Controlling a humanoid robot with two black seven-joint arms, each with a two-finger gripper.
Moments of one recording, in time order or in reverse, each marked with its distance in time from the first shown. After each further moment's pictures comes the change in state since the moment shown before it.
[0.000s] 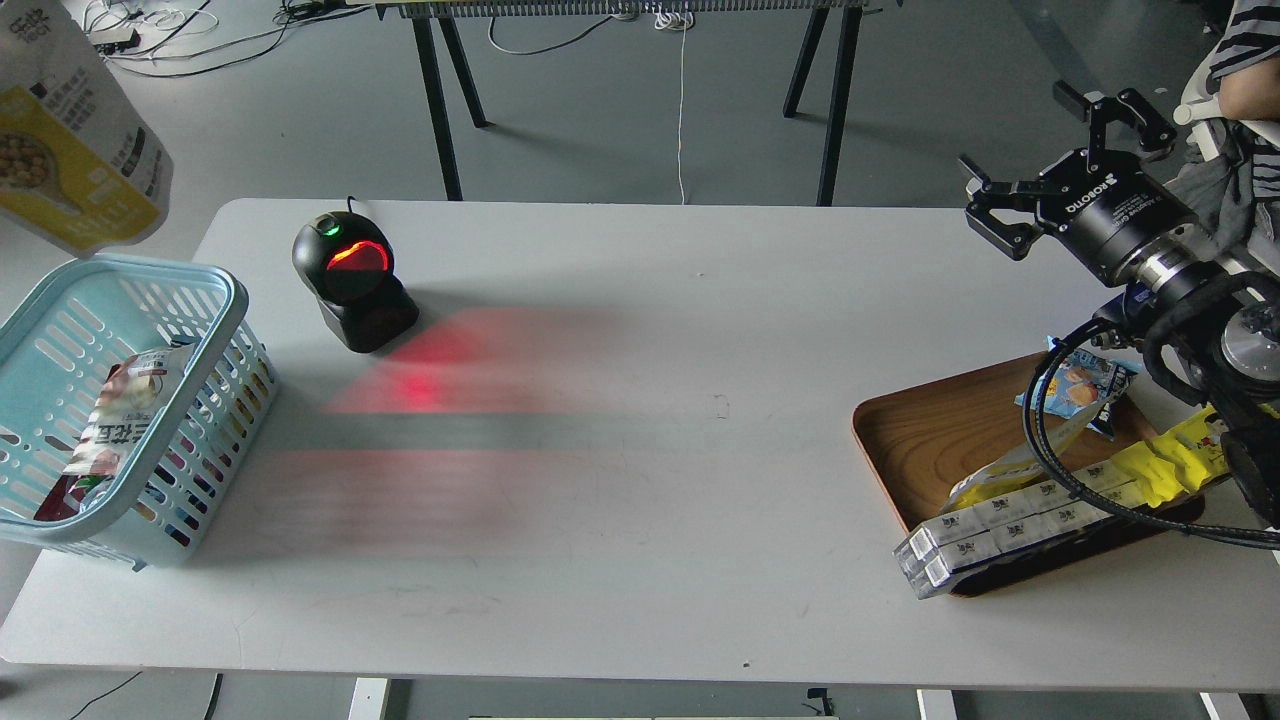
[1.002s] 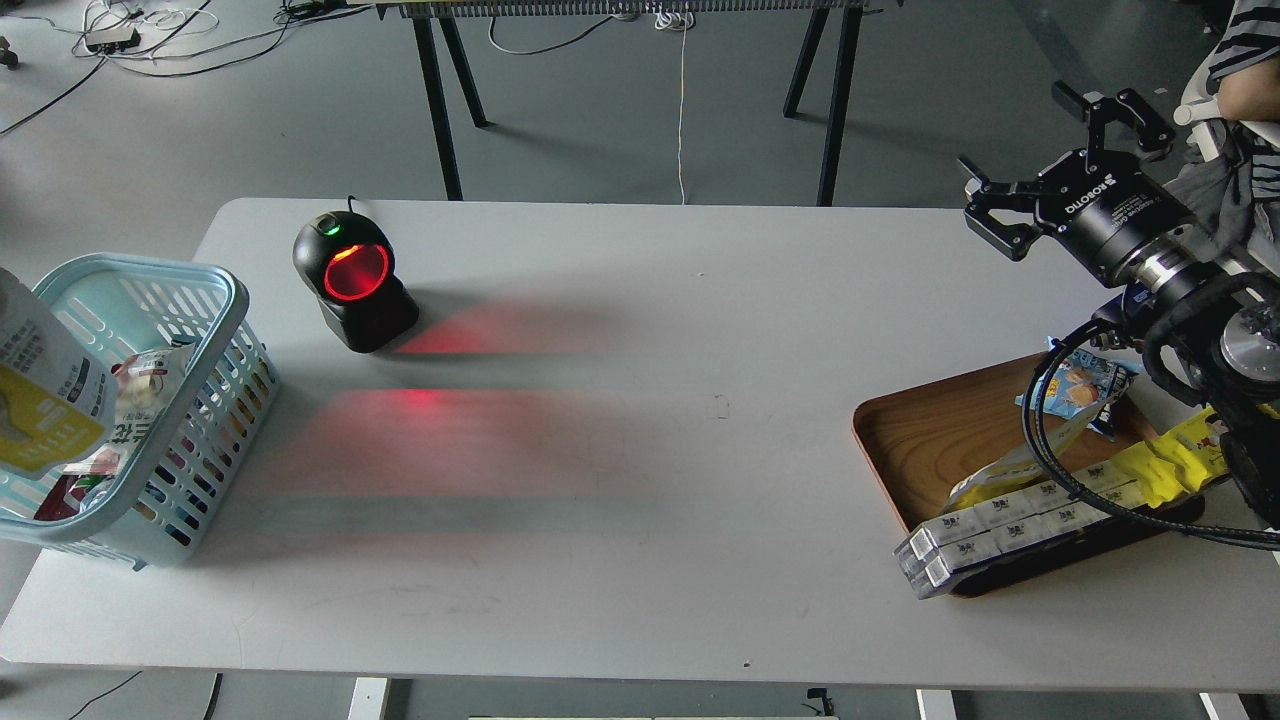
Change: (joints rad) left arm 0.003 -0.027 0.661 0.109 -0.041 0.508 -0.040; right arm -0.003 0.001 -0.001 0.002 0.000 0.000 0.000
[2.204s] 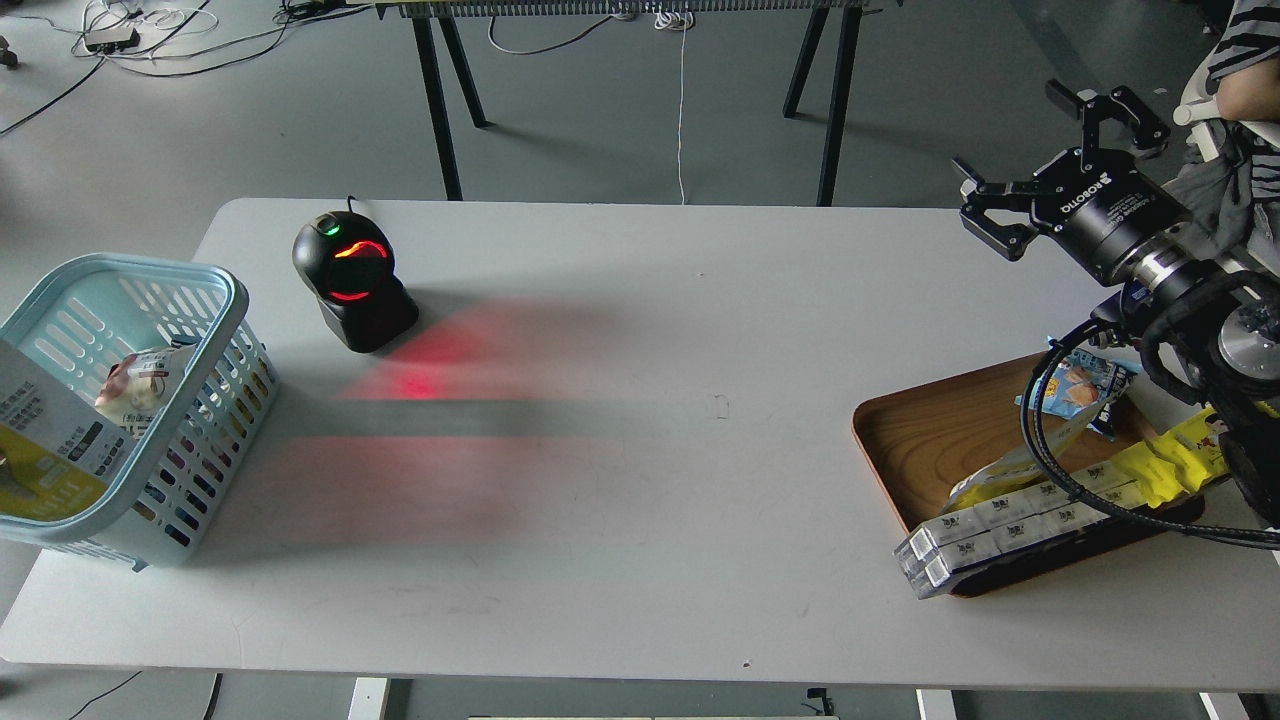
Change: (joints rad) left arm -0.060 0.037 -0.167 0.117 -0.080 0.032 -0.060; right arm 0.004 0.000 0.000 0.010 -0.021 0.001 -0.001
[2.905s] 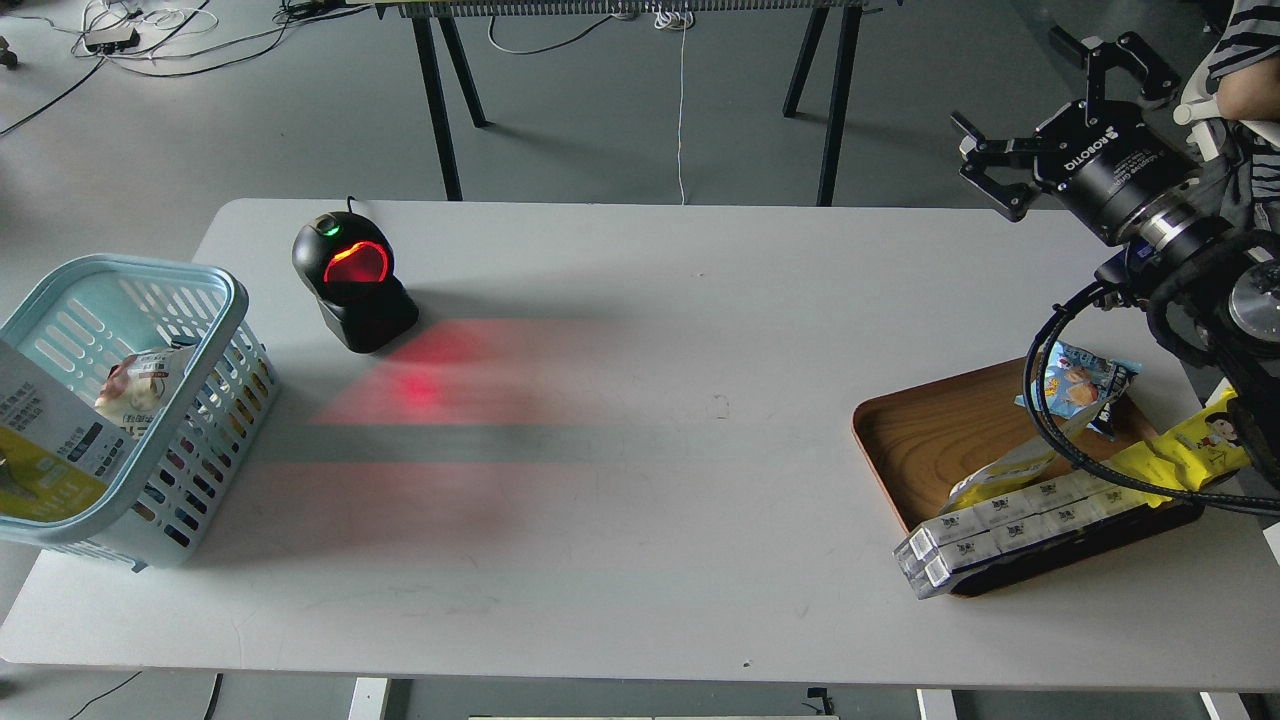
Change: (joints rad) left arm -0.435 -0.535 -0.204 0.027 -1.105 -0.252 0.065; right arm 0.068 -0.015 0.002 0.020 -0.015 -0.001 -0.005
